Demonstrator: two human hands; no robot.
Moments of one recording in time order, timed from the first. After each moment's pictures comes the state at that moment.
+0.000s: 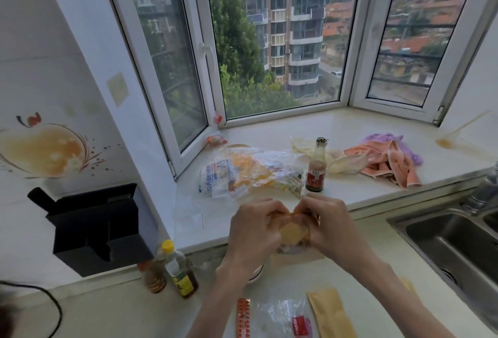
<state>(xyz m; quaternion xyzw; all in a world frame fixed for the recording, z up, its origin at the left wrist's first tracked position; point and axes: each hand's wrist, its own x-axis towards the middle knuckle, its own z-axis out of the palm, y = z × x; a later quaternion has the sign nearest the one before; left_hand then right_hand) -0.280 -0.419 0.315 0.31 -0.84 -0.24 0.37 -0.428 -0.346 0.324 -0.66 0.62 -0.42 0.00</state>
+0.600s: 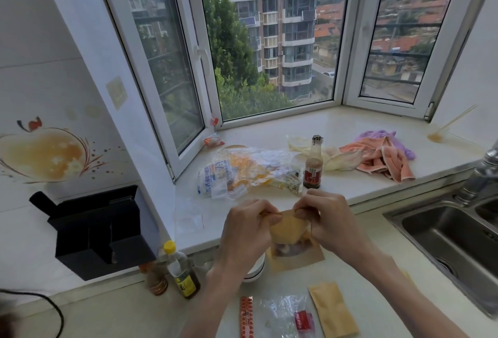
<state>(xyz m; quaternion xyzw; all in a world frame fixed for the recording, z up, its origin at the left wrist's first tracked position) -0.261 -0.421 0.306 0.32 -0.83 -0.24 0.39 -0.425 -0.341 0.323 -0.66 0.62 -0.42 -0.01</state>
